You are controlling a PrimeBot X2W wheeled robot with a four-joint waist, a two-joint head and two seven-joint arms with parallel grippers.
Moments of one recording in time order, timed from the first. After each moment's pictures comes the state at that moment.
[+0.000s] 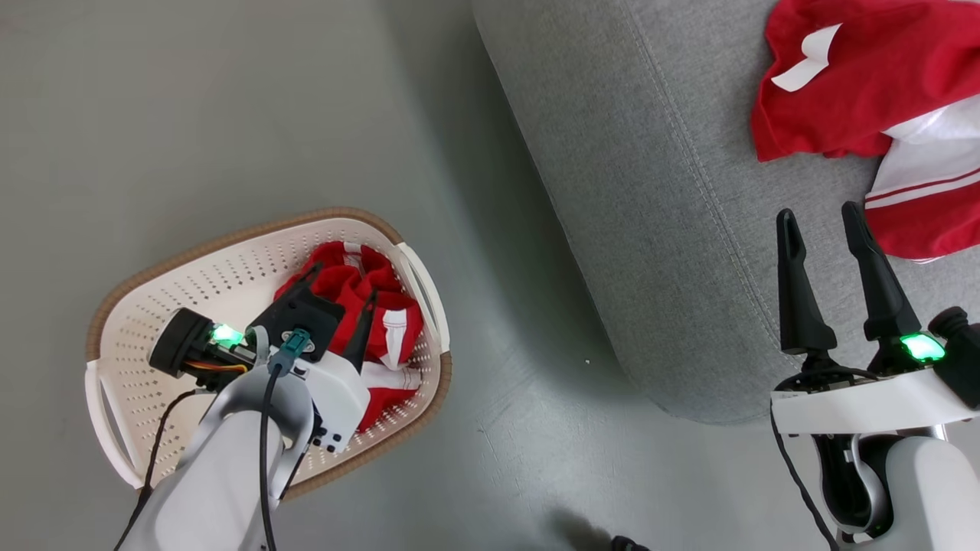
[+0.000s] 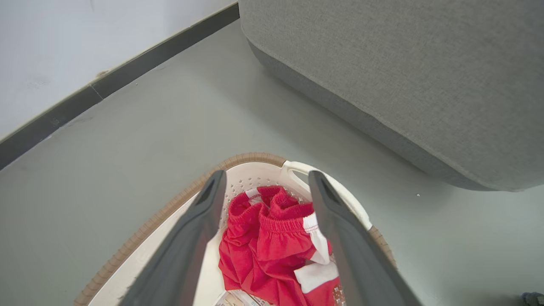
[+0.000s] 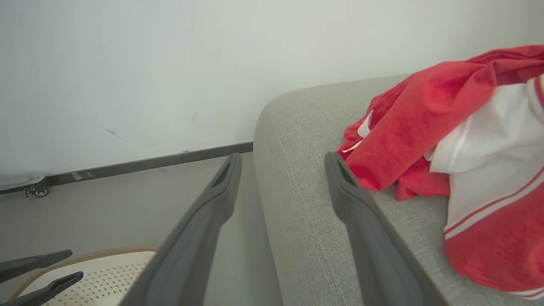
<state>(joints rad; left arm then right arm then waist) -0.51 0.24 -0.46 0.53 -0.07 0.03 -0.03 -0.17 -0.04 -0.05 0.01 0.24 0.12 -0.12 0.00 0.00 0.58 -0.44</state>
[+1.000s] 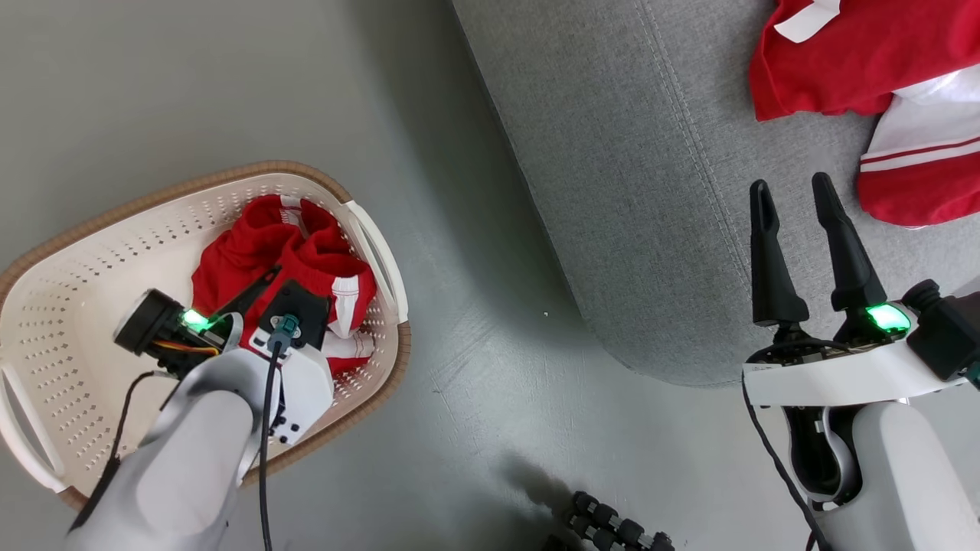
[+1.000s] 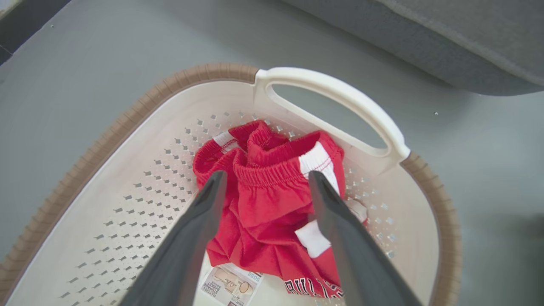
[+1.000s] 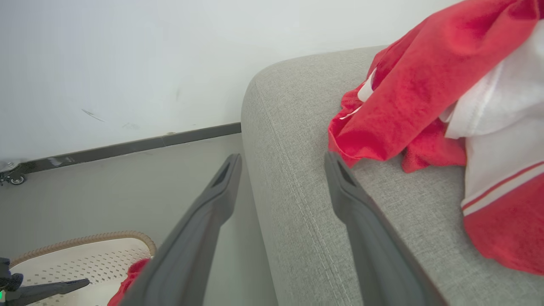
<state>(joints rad) -0.61 0.29 -0.52 0.70 0.03 0.01 0.01 -0.27 -0.04 0.02 0.12 0.30 0.12 -0.20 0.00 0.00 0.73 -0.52</state>
